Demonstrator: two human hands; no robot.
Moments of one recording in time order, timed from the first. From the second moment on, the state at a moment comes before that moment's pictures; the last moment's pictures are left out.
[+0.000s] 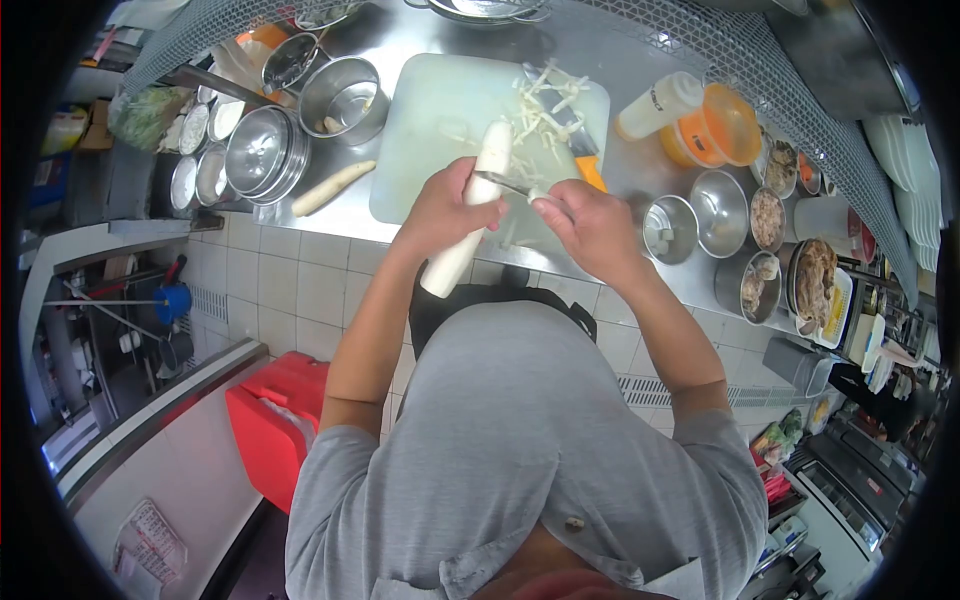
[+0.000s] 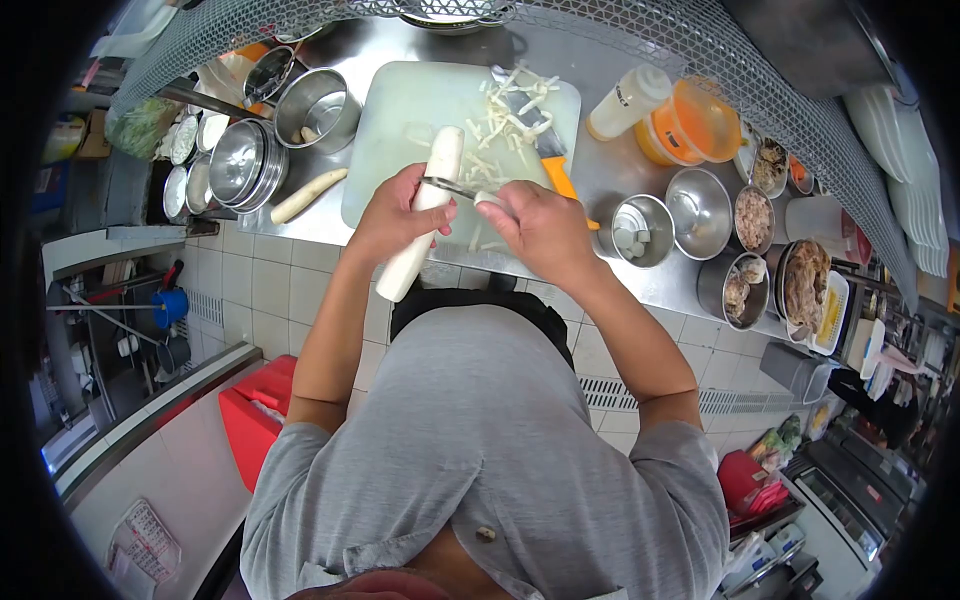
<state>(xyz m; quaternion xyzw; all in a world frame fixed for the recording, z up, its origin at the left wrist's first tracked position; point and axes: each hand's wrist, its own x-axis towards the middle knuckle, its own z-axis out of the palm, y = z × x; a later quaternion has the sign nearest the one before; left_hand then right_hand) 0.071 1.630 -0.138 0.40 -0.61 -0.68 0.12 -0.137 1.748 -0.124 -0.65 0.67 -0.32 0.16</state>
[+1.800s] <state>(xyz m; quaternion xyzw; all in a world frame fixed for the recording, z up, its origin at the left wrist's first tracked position) 0.093 1.639 -0.143 0.41 -0.69 -0.58 0.14 -0.154 1.723 -0.136 -0.65 0.65 -0.32 0.23</state>
